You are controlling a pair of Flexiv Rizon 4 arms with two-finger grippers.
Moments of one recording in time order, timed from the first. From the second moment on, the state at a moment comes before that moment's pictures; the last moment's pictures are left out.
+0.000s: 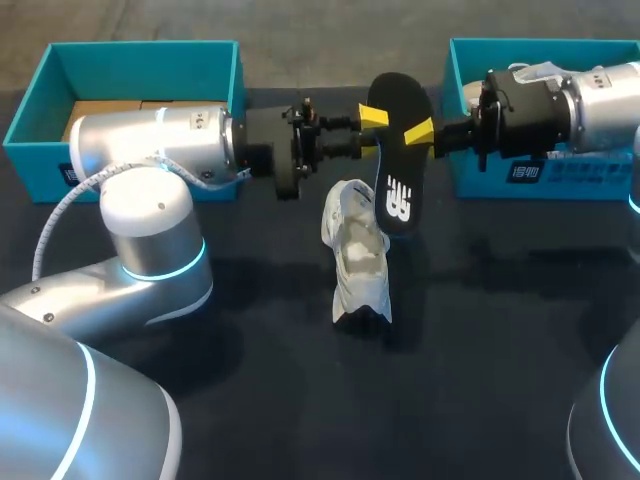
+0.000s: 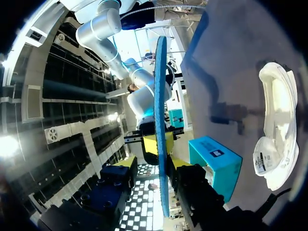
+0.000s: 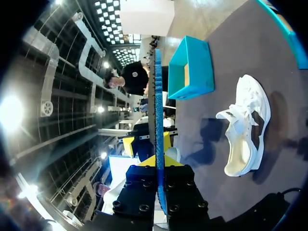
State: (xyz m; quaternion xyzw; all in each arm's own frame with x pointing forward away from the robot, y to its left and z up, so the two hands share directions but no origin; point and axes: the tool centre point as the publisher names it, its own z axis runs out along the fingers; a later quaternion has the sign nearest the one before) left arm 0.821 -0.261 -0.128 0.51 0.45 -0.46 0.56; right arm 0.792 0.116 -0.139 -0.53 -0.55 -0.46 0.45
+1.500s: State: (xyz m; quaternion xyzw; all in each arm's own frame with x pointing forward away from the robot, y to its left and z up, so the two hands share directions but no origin) left arm 0.826 -0.274 -0.142 0.50 0.48 -0.46 0.56; right arm 0.782 0.120 -0.135 -0.52 -0.56 -0.47 0.45
